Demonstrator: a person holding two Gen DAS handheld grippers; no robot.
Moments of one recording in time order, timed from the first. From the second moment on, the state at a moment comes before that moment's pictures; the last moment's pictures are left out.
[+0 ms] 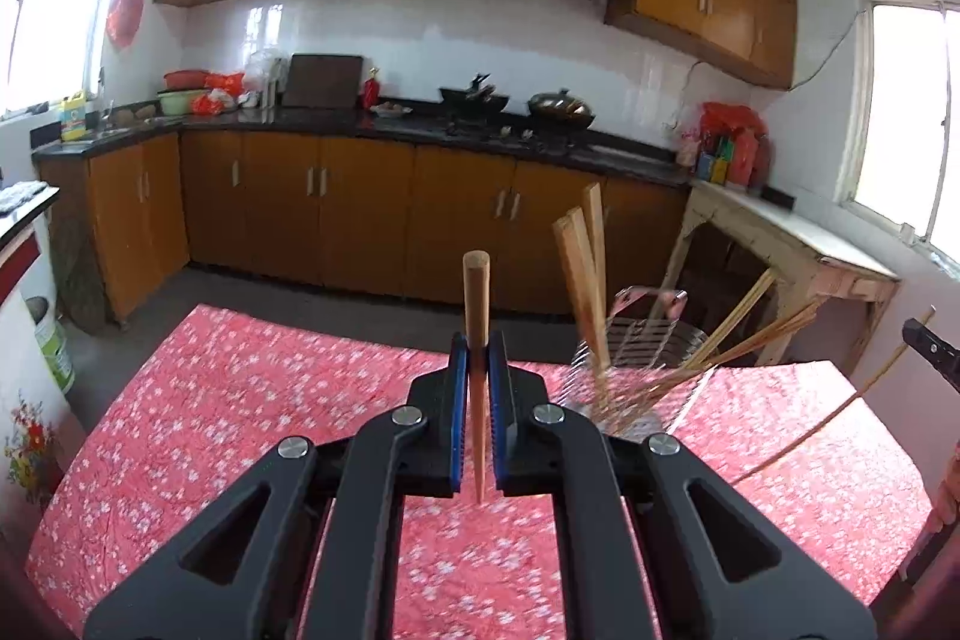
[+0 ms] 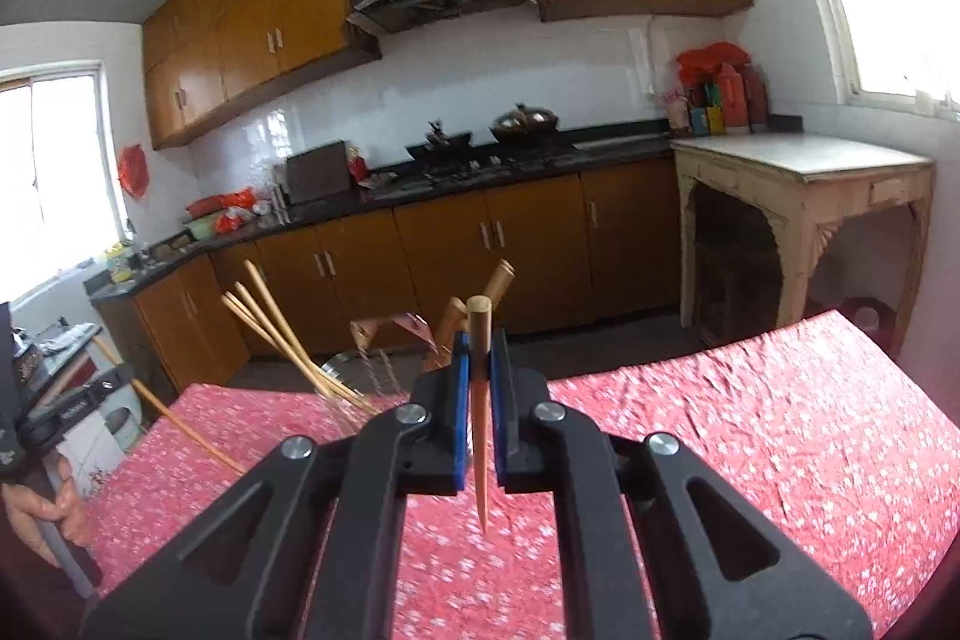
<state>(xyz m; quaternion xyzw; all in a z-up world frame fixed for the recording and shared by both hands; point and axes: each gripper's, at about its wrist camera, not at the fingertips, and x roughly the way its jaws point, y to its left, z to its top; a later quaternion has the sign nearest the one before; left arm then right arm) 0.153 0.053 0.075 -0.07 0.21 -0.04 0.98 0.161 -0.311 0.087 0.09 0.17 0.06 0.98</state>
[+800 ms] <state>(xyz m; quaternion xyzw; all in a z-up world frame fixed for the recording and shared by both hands) 0.213 -0.014 0.164 -0.14 0.06 -0.03 0.99 0.238 -0.272 0.157 0.10 0.08 0.11 0.99</state>
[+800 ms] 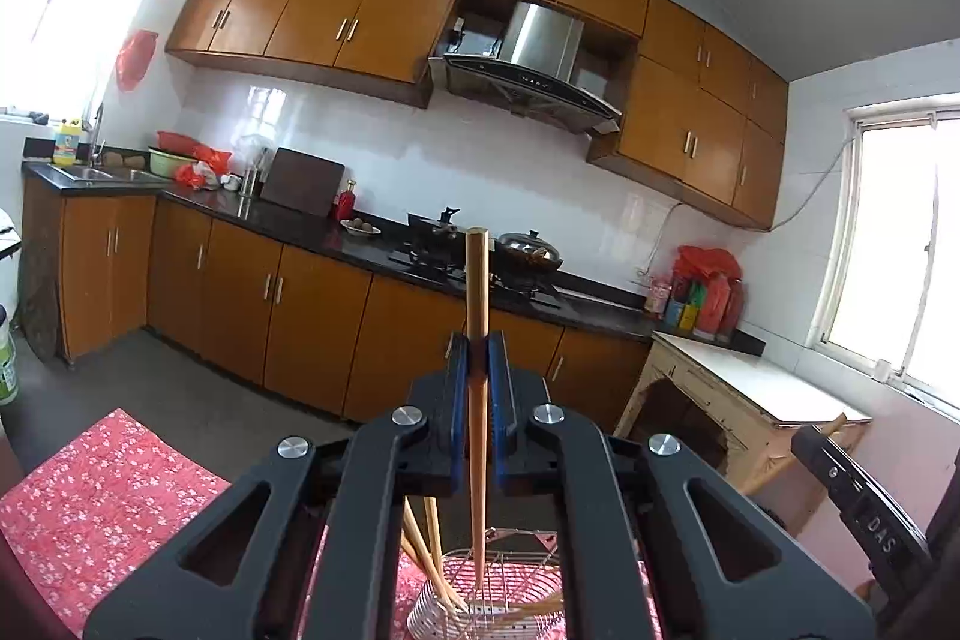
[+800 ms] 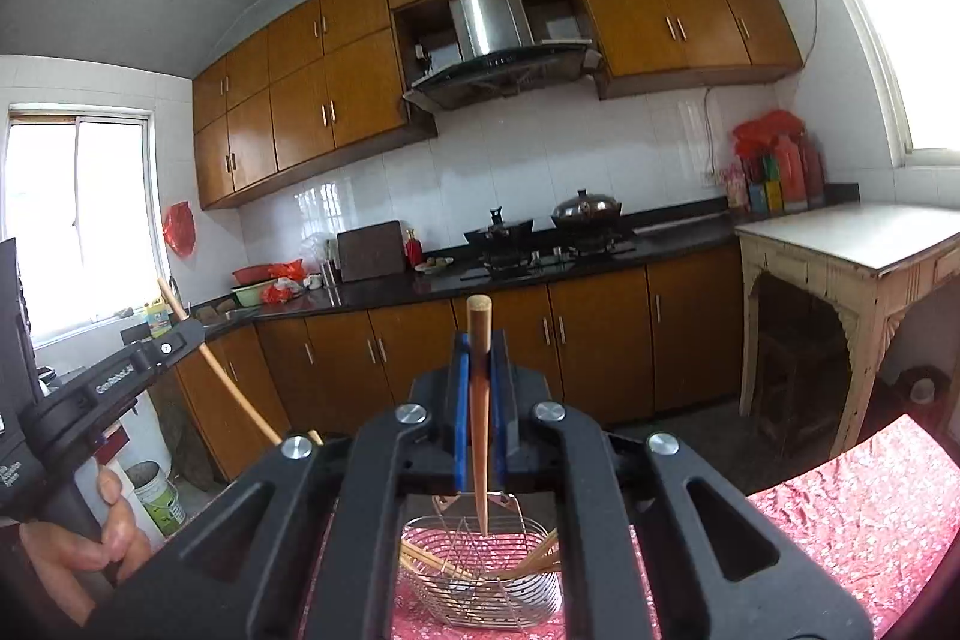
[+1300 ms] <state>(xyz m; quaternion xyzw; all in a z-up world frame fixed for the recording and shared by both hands) 0.242 -0.025 0.118 -0.14 0.10 -0.03 0.98 0.277 -0.271 0.119 0.13 0.13 0.13 0.97</state>
